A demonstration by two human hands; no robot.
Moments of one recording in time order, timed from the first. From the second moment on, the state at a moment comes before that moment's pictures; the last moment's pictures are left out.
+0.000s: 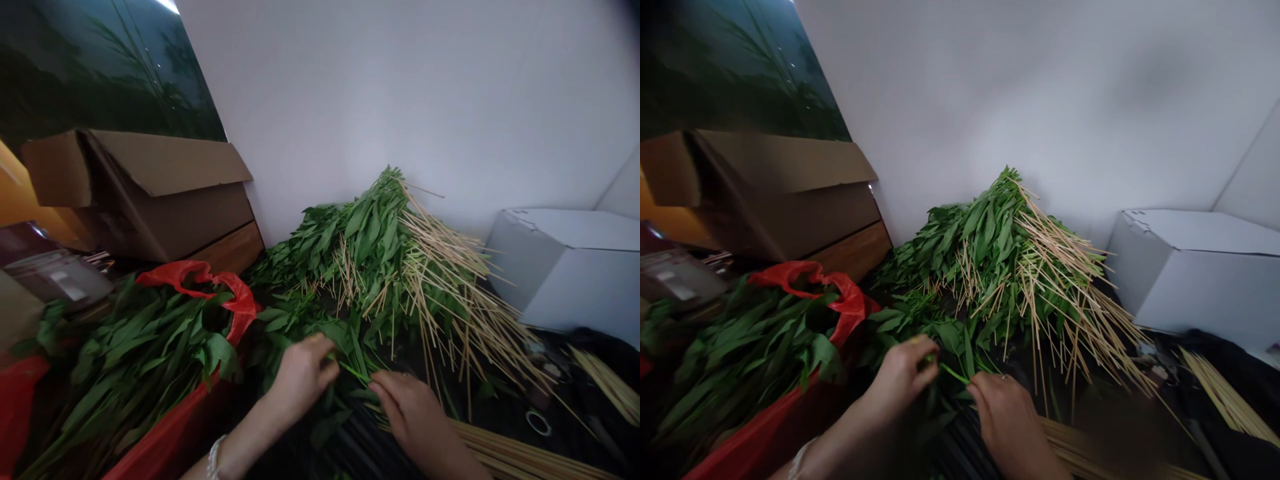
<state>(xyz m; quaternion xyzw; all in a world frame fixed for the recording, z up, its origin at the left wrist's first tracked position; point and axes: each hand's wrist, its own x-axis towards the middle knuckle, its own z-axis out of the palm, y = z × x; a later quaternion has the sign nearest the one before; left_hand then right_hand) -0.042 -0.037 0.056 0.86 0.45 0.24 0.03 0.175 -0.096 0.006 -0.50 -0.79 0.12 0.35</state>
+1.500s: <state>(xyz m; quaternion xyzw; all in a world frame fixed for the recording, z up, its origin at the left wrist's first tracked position) -0.066 0.025 0.127 0.68 0.65 0.33 -0.02 0.203 -0.156 0.019 -0.53 -0.55 0.51 0.39</state>
